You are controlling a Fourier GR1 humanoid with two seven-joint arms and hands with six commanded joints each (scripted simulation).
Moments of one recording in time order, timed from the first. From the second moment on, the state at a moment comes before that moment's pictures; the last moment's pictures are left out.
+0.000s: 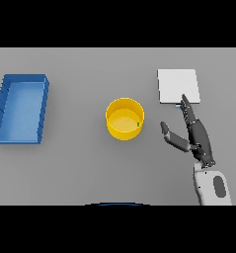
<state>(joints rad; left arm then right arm) -1.59 0.61 -0.68 -0.26 -0.41 -0.15 0.17 0.00 -0.08 0.08 -1.62 0.14 0.03 -0.08</state>
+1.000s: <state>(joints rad) -0.89 0.77 -0.56 -0.70 0.11 0.25 0.54 0.02 -0.10 0.09 -1.61 0.15 0.04 -0.11</state>
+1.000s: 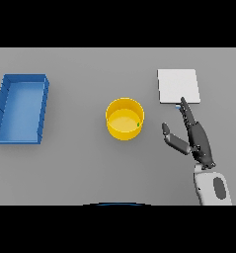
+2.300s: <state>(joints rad) -0.69 0.92 -0.67 -1.10 0.27 0.20 0.59 0.02 -0.09 0.10 -1.62 0.18 0.01 -0.07</state>
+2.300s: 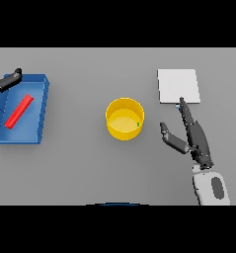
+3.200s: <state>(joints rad) -0.66 0.90 -0.64 -1.12 0.31 0.26 0.50 -0.42 -0.37 0.43 -1.48 0.60 0.30 -0.07</state>
